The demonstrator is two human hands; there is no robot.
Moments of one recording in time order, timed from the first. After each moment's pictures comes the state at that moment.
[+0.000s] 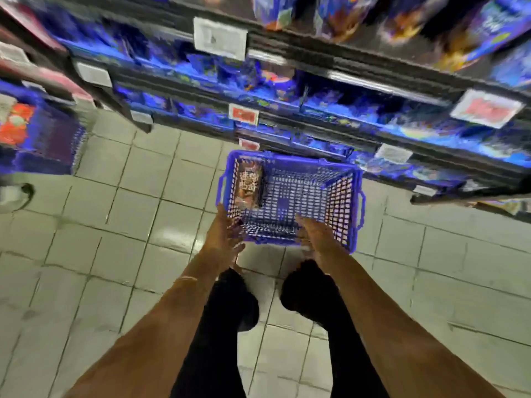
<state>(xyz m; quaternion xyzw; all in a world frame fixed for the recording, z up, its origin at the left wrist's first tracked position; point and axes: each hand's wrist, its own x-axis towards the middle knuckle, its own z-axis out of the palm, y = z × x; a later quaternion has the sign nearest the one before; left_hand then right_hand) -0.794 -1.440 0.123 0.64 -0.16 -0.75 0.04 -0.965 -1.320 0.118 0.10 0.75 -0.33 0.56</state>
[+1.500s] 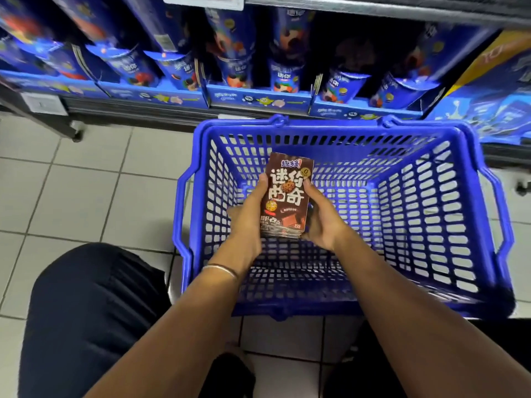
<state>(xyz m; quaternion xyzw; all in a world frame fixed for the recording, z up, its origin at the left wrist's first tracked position) -0.887 -1.501 -0.256 0.58 -0.22 -0.78 0.07 -1.007 -1.396 -0.303 0.10 0.53 -0.56 0.63</state>
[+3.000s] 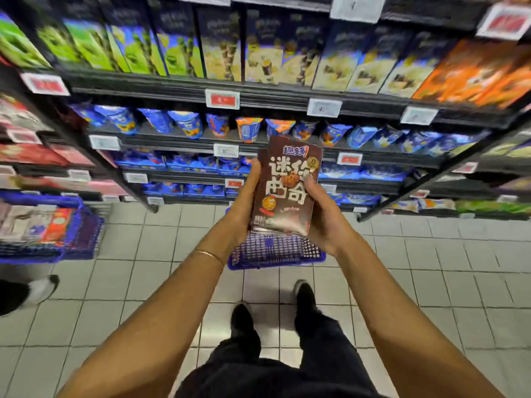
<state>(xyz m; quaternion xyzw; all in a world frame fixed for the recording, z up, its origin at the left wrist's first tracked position) -0.803 -1.458 0.474 0.31 -0.38 -0.87 0.02 -0.888 -1.317 0.504 -0.03 0.51 -0.70 0.51</state>
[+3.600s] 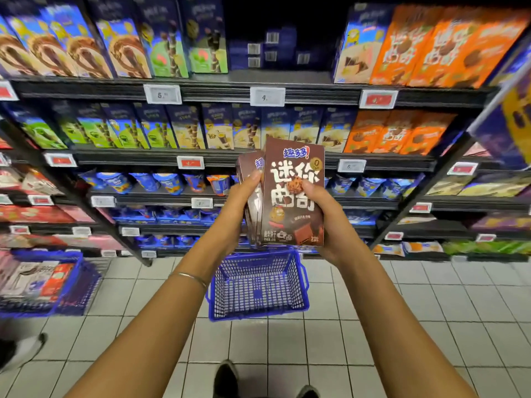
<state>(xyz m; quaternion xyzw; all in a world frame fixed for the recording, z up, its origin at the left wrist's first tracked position) -0.858 -1.352 0.614 0.26 -0.56 -0.77 0.13 -0.953 -1.206 0.626 -0.15 0.50 -0.73 0.43</state>
